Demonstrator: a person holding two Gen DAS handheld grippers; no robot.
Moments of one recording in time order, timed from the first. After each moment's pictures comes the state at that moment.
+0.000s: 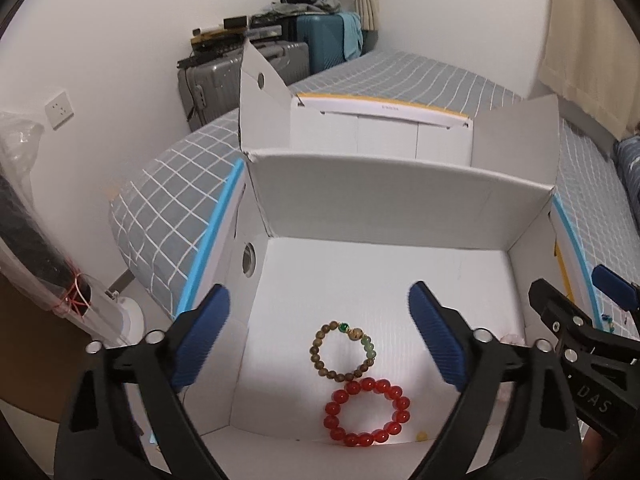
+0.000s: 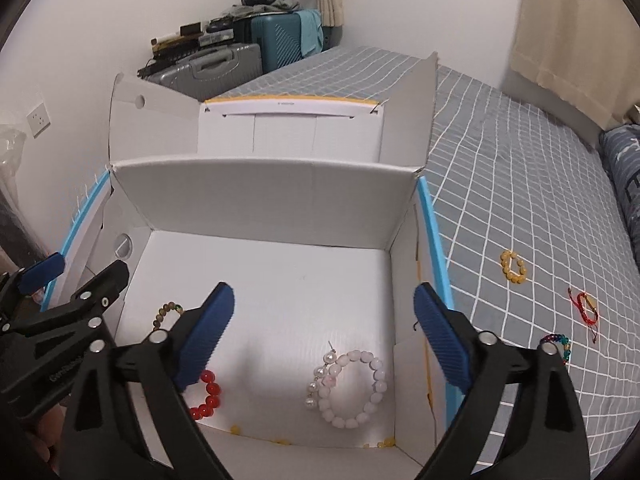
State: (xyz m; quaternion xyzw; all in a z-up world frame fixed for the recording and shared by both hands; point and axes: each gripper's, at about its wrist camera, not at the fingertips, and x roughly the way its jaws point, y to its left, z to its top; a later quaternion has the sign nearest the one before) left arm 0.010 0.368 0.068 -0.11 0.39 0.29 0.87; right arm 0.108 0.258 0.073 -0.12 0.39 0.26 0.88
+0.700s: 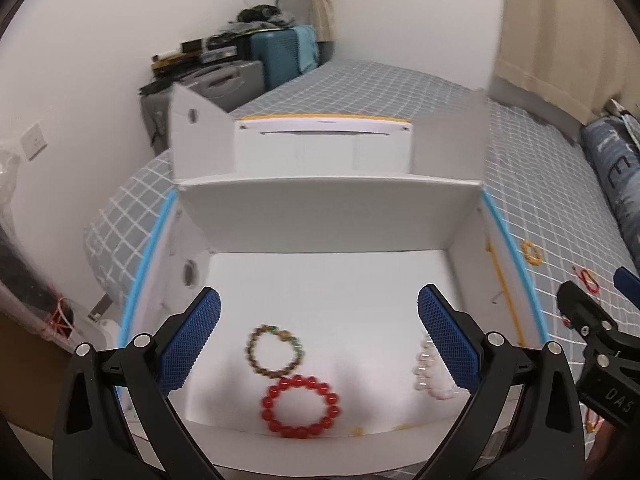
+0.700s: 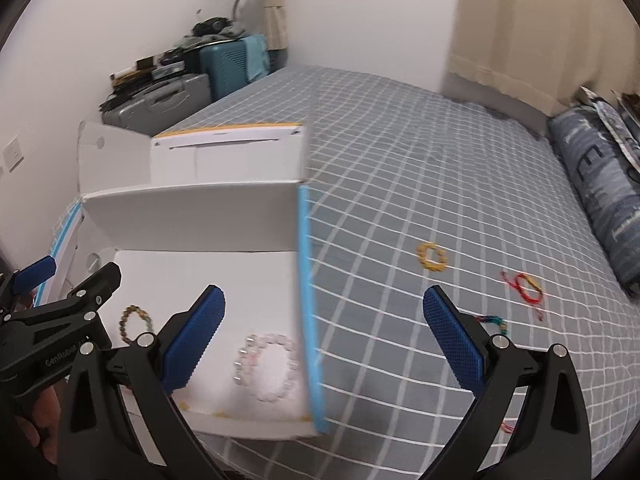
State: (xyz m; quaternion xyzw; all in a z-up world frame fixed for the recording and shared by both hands) left arm 0.035 0.304 0.088 -0.09 0.38 0.24 0.89; right arm 0.103 0.160 0.103 -0.09 0.37 0.18 0.91
